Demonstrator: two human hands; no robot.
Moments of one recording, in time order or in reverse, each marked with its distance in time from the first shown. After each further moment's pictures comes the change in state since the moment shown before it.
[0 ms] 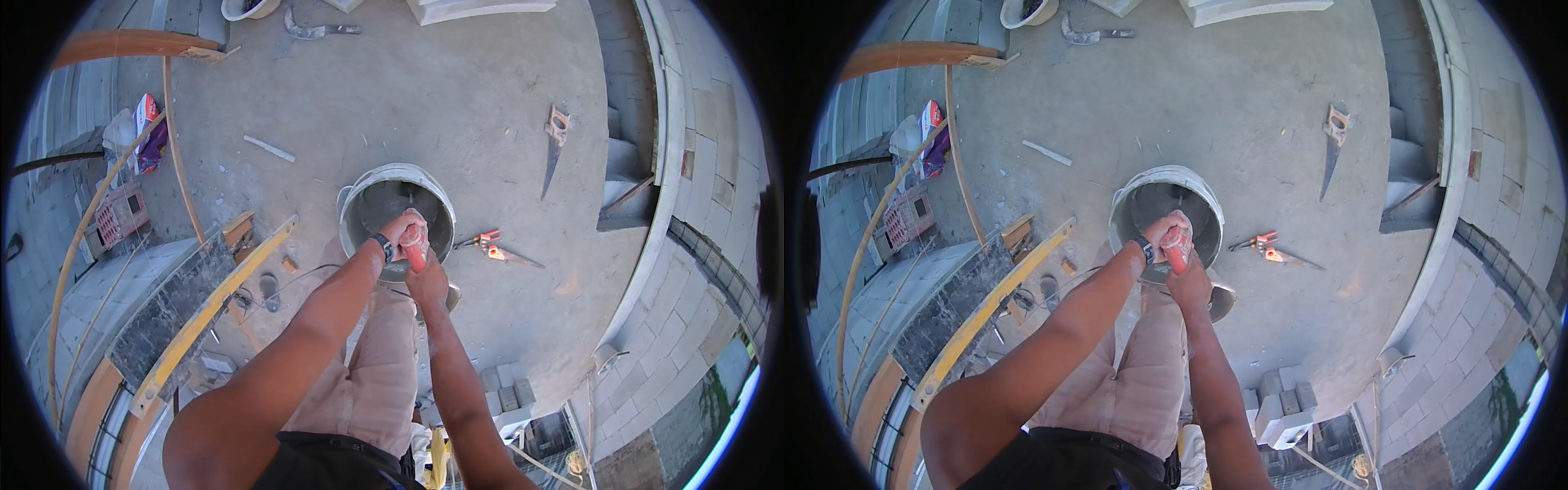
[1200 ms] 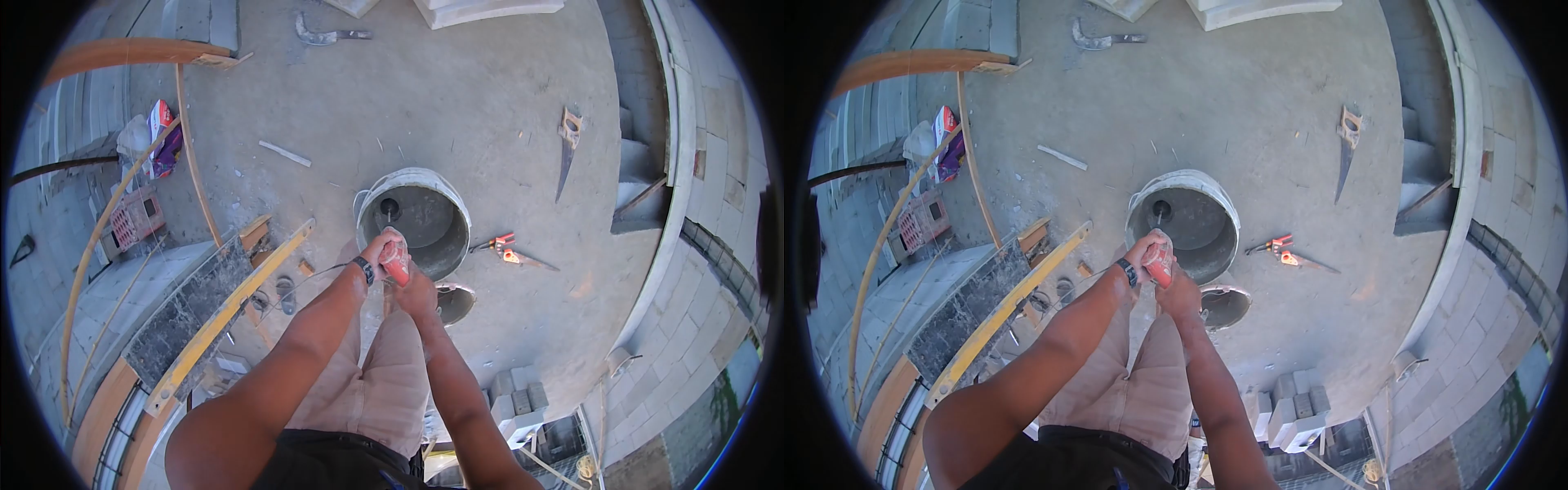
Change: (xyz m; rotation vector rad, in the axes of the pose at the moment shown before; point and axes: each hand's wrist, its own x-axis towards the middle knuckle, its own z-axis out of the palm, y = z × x) left_hand -0.041 -0.005 -0.079 -0.053 0.162 0.031; right_hand -0.018 -0.013 0.037 -0.062 -0.264 -0.120
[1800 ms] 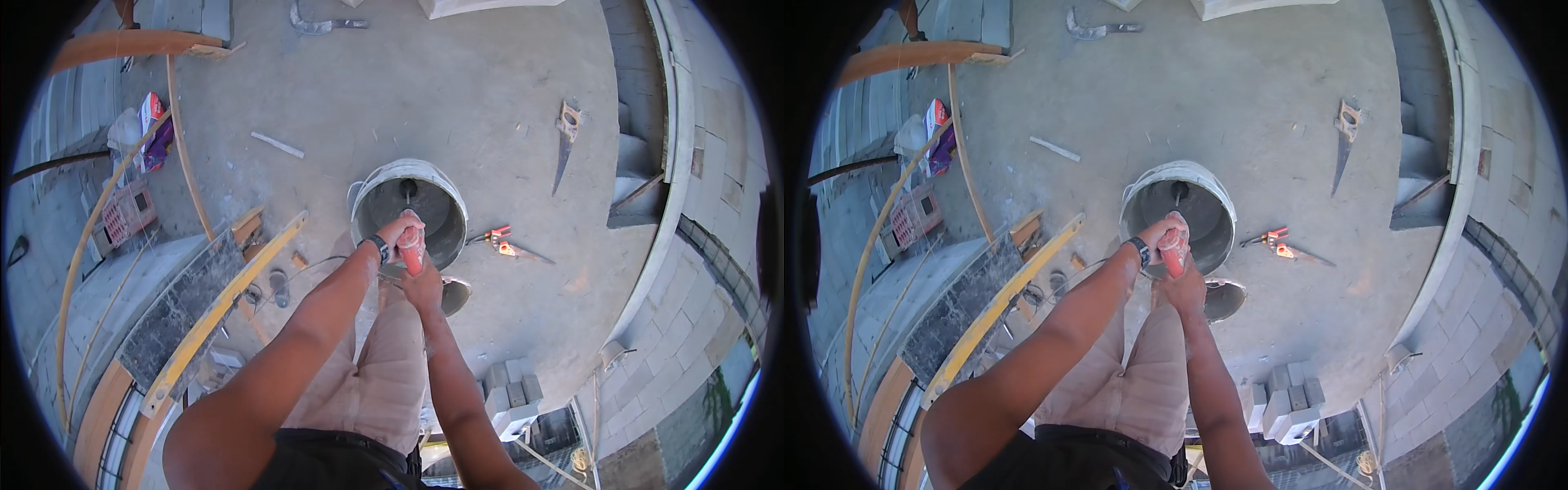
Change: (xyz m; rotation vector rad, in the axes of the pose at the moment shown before) left_hand 0.016 0.008 0.052 0.075 -0.134 -0.074; right_hand 0.003 0.010 -0.008 0.154 0.157 0.127
